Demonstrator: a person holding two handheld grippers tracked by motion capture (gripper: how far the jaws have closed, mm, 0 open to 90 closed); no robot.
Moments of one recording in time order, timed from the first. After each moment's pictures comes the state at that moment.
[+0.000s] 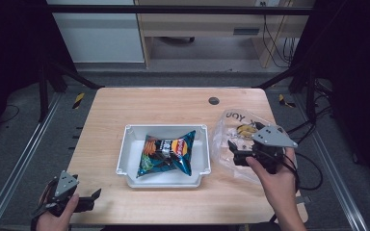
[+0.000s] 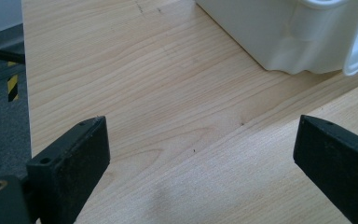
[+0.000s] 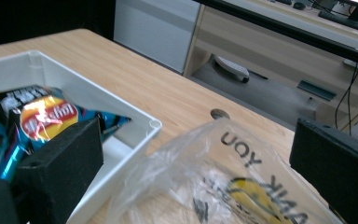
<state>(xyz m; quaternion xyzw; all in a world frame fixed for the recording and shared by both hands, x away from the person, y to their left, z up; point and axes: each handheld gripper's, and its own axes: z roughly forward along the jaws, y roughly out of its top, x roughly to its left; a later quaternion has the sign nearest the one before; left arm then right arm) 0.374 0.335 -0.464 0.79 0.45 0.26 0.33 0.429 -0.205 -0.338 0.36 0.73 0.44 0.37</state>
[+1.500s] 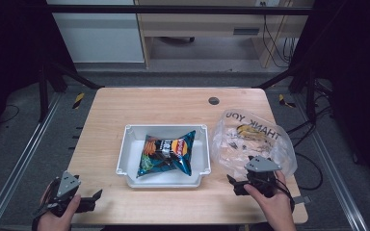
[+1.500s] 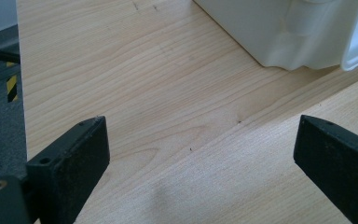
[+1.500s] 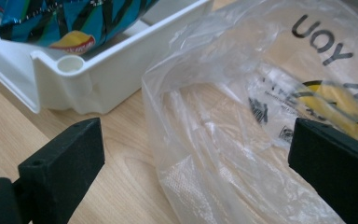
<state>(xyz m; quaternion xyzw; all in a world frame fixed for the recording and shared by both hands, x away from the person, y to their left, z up) 0.375 0.332 -0.466 0.79 0.44 0.26 0.33 0.413 -0.218 -0.438 0.37 0.81 0.37 0.27</state>
